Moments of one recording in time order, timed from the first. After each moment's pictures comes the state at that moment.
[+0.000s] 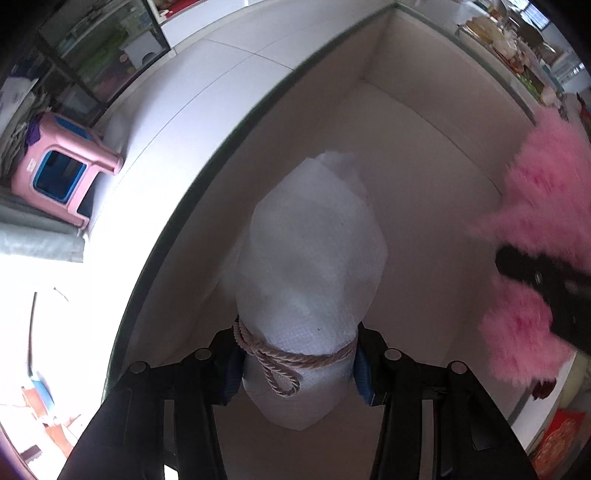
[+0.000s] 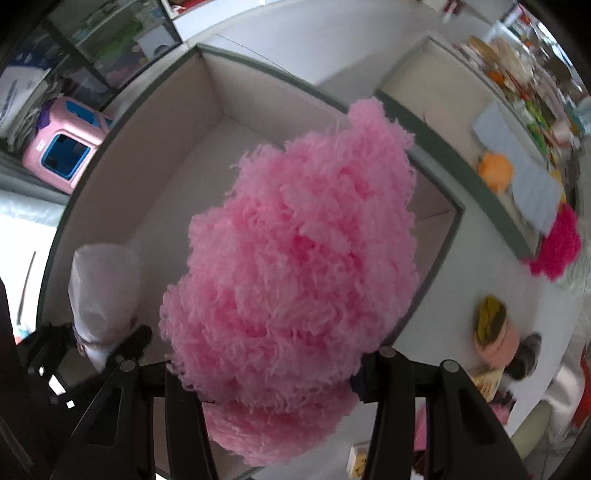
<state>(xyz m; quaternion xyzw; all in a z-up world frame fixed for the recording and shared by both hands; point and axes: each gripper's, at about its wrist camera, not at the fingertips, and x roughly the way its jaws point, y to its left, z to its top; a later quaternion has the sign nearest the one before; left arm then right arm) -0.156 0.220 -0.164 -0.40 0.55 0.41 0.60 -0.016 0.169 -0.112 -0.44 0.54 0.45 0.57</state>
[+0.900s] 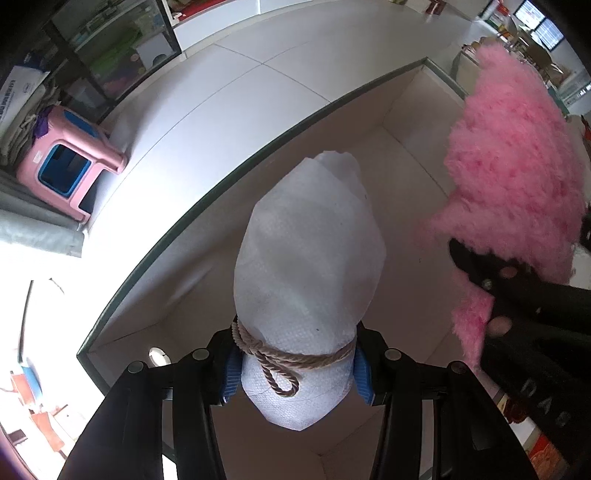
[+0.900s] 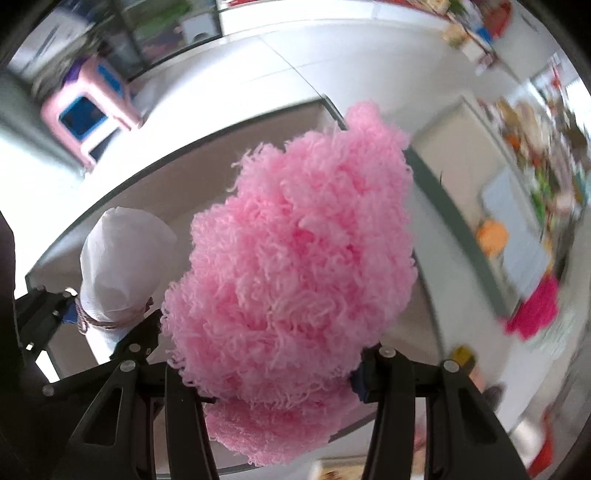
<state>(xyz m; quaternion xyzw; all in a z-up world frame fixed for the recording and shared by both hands) -0.142 0.215 -0.142 -0.42 0.52 0.44 0.60 -0.041 0.188 -0.086 -0.52 0.43 0.50 0.54</state>
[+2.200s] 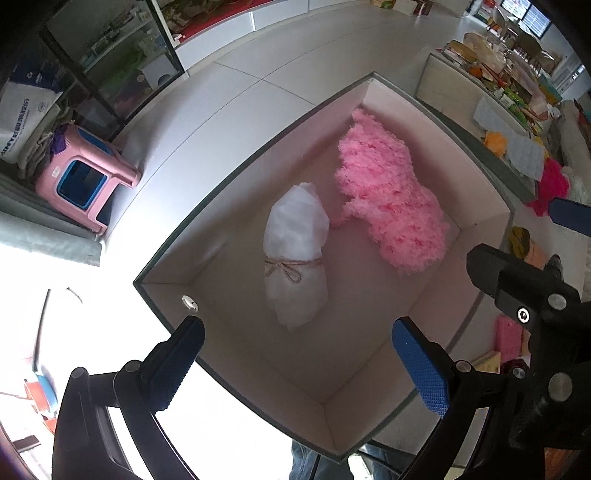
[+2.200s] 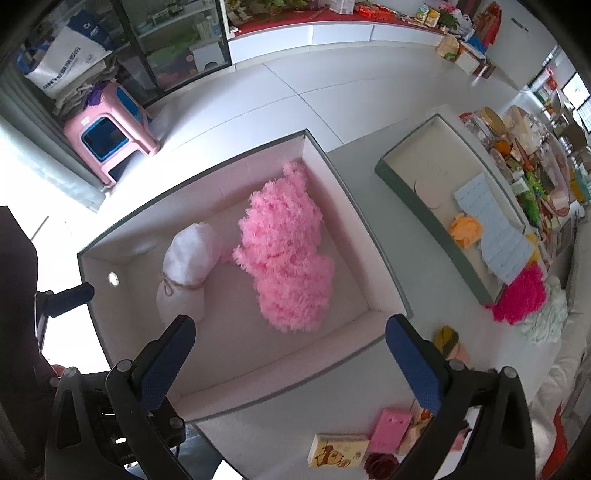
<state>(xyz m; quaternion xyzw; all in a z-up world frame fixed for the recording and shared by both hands) -0.151 0.177 -0.091 -0.38 0.53 0.45 0.61 -0.027 0.143 -0.023 -0.46 0.44 0.54 0.56</state>
